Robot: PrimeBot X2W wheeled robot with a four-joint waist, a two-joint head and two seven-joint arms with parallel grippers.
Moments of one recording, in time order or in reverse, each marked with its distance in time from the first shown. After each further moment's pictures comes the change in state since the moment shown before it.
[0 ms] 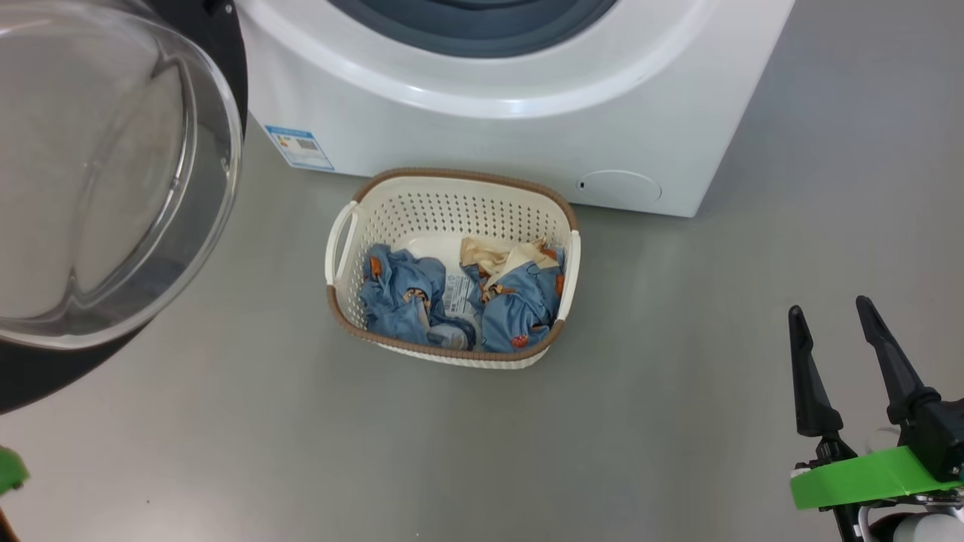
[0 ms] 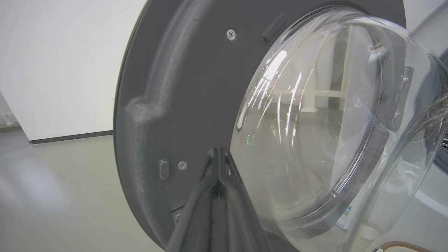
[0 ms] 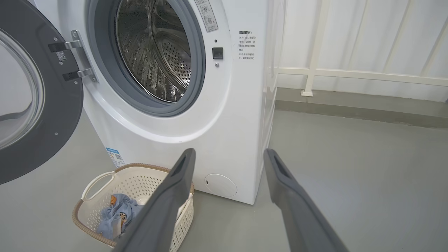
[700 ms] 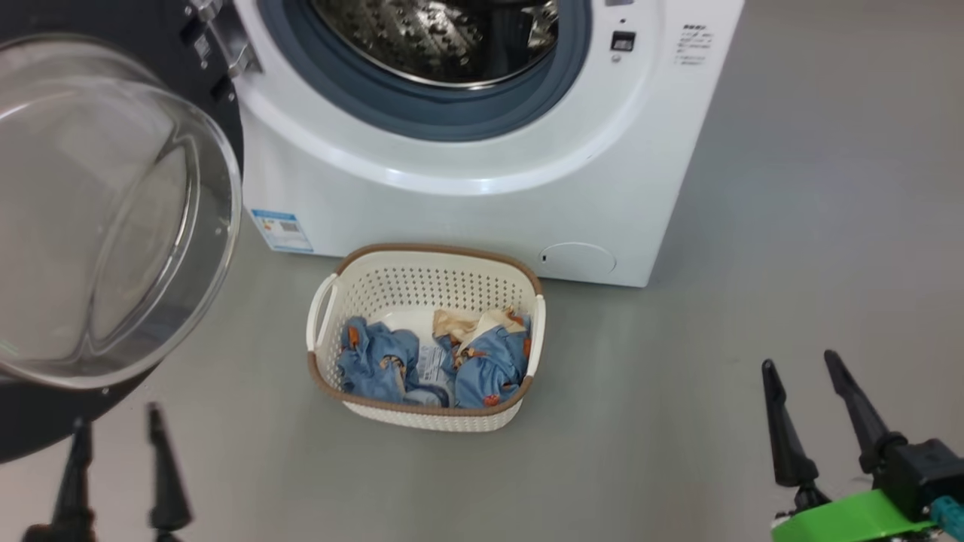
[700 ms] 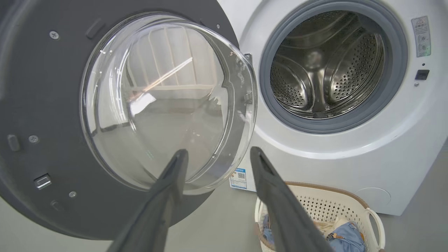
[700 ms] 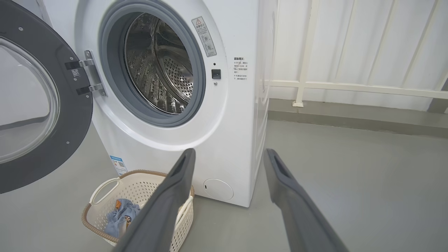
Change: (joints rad) left arm 0.368 -0.131 -0.298 -0.318 0.120 -0.061 0.018; right arm 0.077 0.001 0.044 0.056 0.035 0.000 -0.023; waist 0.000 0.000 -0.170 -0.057
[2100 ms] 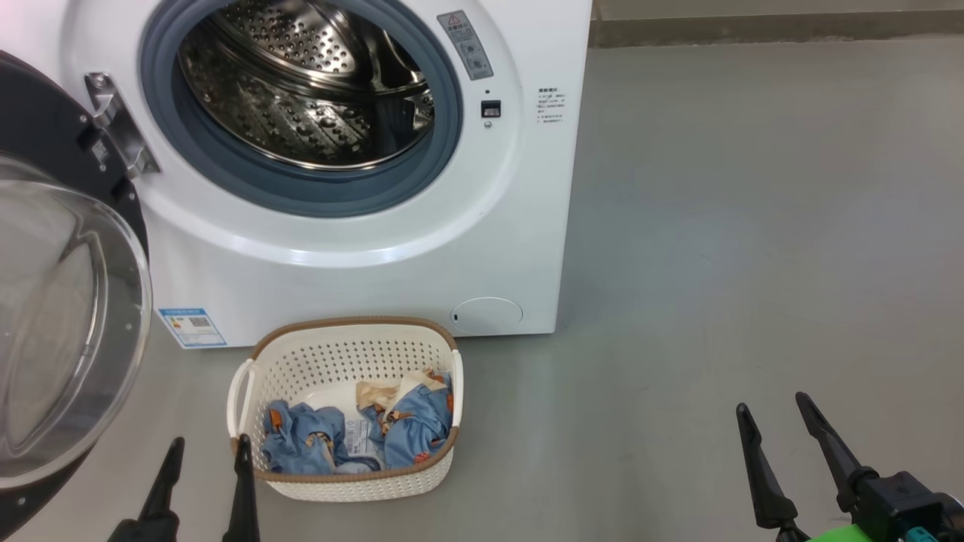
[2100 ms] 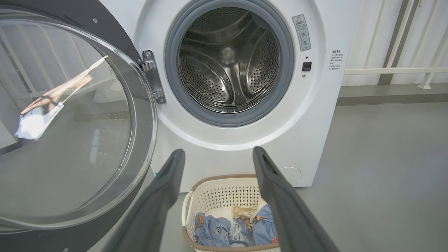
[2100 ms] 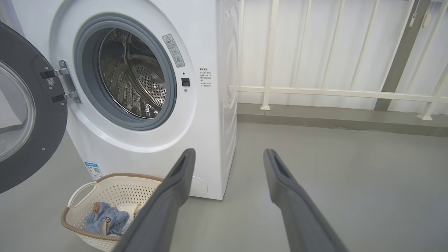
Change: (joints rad) left arm 0.040 0.020 -0.152 0.021 0.004 -0.033 0.089; right arm 0.079 0.003 0.049 0.007 0.001 0.000 0.010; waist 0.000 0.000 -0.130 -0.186
